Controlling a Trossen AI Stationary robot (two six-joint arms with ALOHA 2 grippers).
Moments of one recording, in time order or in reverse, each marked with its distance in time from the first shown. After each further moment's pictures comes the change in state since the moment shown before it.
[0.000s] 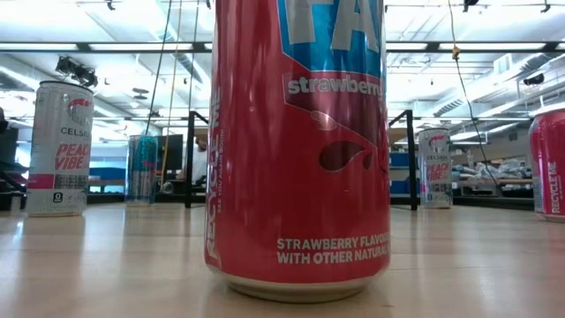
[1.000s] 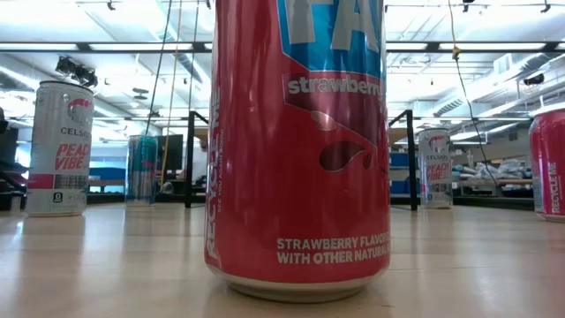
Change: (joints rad) left arm 0.000 0.000 0.000 0.037 0.000 -0.007; right arm 0.000 0.011 0.000 0.038 0.000 -0.005
